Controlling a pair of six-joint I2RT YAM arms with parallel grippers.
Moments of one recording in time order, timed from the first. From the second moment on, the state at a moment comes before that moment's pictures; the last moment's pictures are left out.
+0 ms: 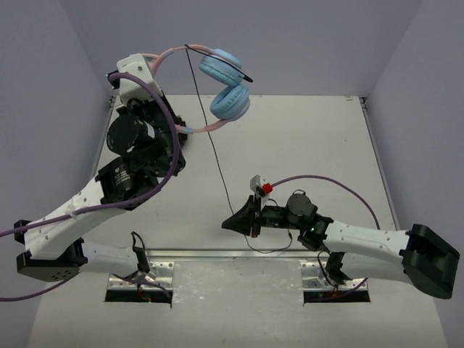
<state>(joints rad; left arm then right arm) -1.10 1.21 1.68 0.01 -1.50 0.28 0.97 1.11 0.32 0.81 -0.47 0.47</state>
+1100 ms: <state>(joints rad) -0.56 1.48 1.39 -0.44 -0.83 -0.35 1.12 0.97 0.98 -0.30 -0.09 0.10</state>
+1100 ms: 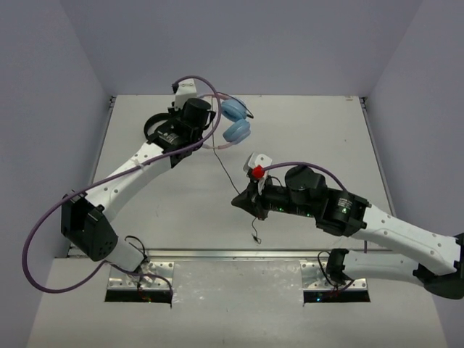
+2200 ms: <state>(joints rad) -0.73 1.28 0.94 -0.02 -0.05 0.16 0.65 1.03 1.22 -0.59 0.14 -0.27</state>
